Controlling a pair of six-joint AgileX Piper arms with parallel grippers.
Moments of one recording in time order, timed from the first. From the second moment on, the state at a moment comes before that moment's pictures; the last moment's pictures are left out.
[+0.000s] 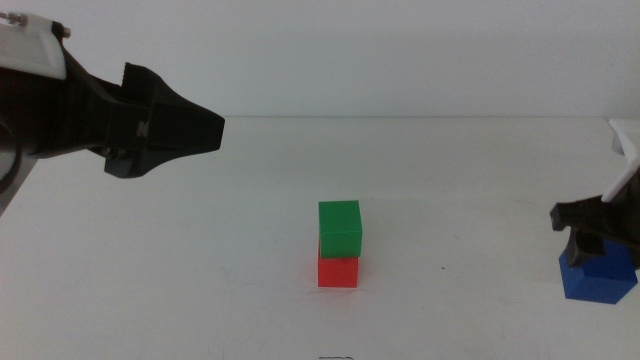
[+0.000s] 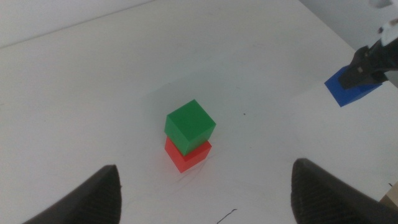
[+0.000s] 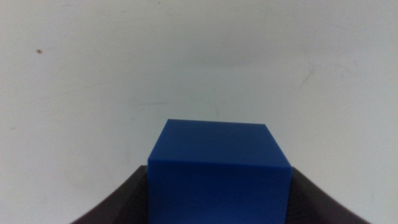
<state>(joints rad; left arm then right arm) -0.27 1.00 -1.16 -0.53 0.95 0.39 0.20 1.43 -1.04 -0.08 1.05 0.34</state>
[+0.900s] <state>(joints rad) -0.27 1.00 -1.16 -0.53 0.95 0.39 0.74 1.95 -1.88 -0.15 1.23 0.71</state>
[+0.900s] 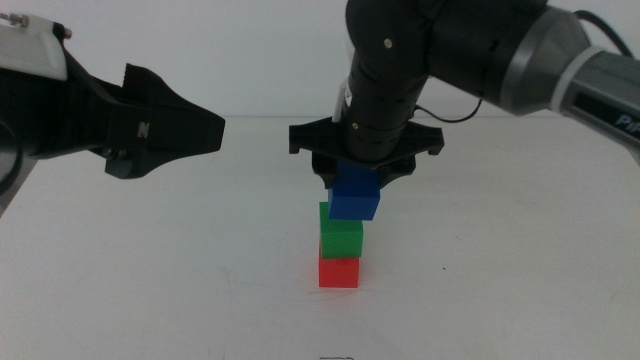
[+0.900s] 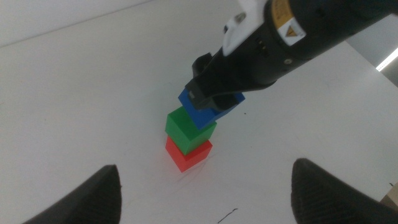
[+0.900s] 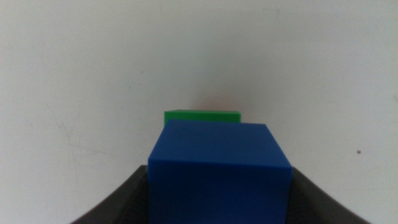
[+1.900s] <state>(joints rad) -0.27 1.00 -1.16 -0.53 0.95 0.39 0.76 2.03 -1.91 -0.16 1.24 0.72</state>
